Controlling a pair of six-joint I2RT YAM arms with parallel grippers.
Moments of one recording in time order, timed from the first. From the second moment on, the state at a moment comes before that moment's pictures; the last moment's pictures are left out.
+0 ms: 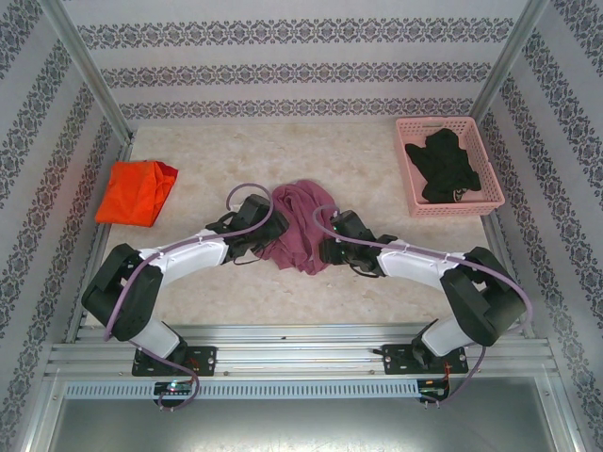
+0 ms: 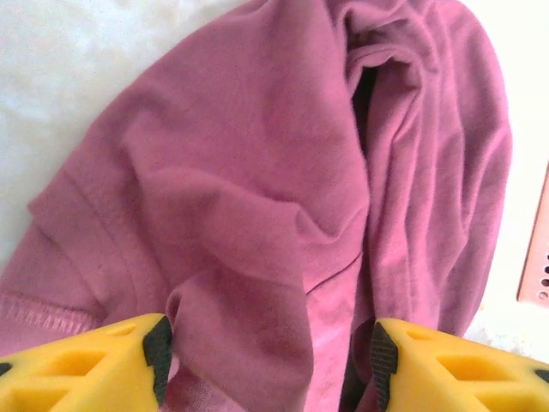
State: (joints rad) left arm -0.60 1.56 0.88 -0.18 -0.05 -1.20; right arm 0.65 1.50 0.71 -0.16 0.00 0.53
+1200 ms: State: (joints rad) left arm -0.63 1.66 0.99 -0.25 -0.02 -1.34; right arm 0.68 1.32 0.63 -0.09 0.07 0.45
